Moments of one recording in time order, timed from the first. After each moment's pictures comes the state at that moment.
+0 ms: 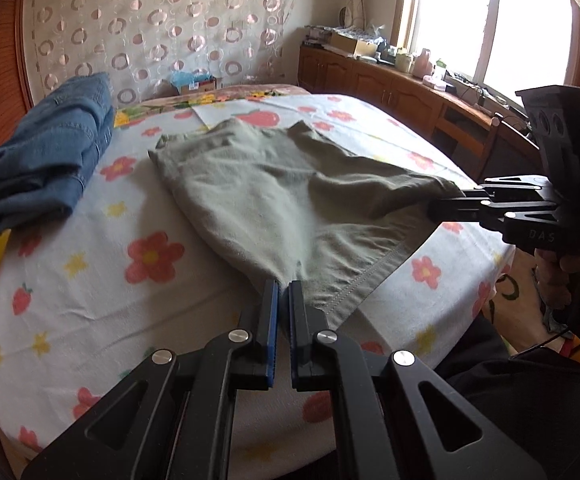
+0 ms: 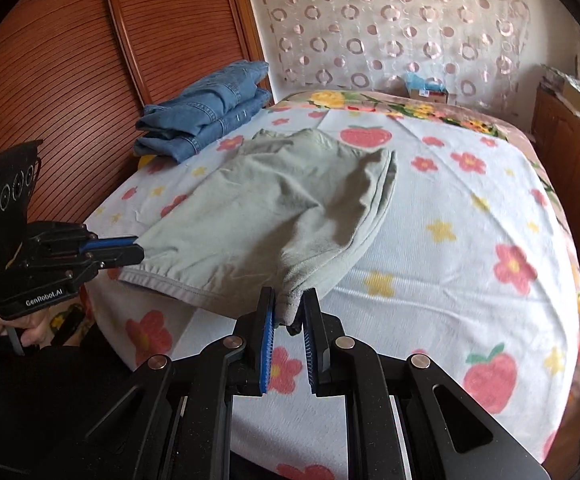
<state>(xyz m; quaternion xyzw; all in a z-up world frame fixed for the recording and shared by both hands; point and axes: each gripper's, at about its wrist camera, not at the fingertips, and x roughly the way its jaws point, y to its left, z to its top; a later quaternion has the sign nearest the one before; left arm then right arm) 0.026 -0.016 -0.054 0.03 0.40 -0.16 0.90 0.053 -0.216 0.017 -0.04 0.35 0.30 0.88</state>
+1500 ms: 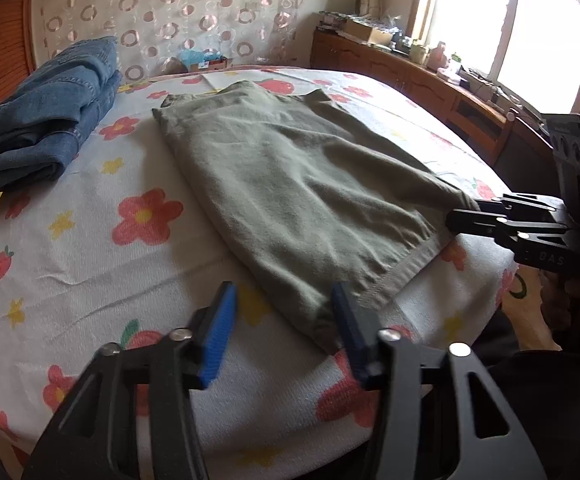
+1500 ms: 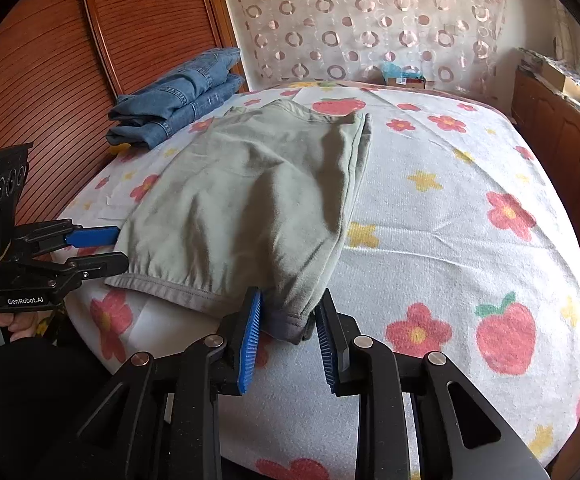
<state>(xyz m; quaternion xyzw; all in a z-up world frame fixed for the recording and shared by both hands) 0.028 -0.013 -0.085 0.01 0.42 -0.15 0.89 0.046 -0.229 -0.015 -0.03 0.36 0.27 0.89</state>
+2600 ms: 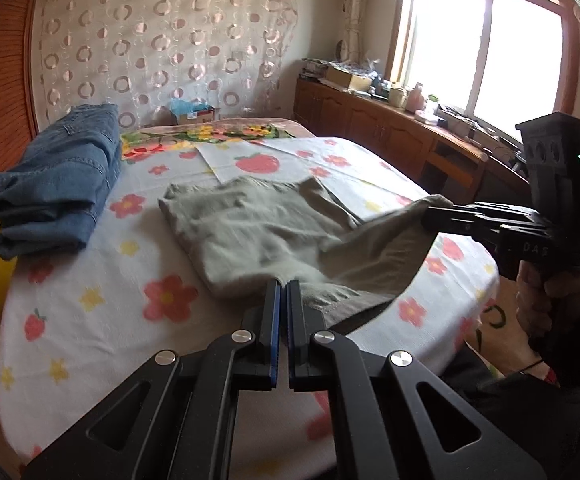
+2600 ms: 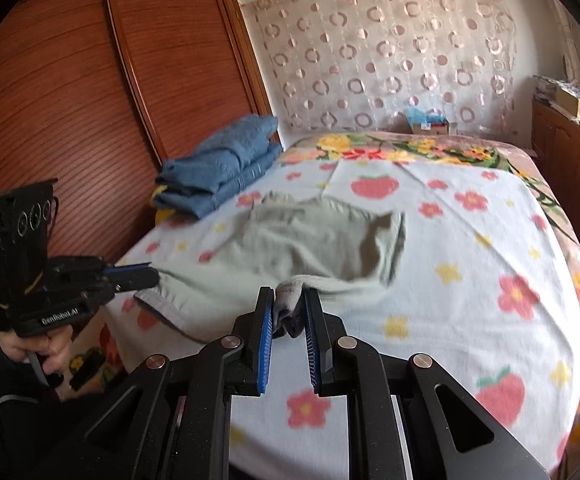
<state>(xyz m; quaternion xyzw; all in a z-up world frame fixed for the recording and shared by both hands) 0.037 0.005 -0.020 0.00 0.34 -0.17 0.93 0.051 -0.231 0.029 0.02 0.28 0.32 0.91</state>
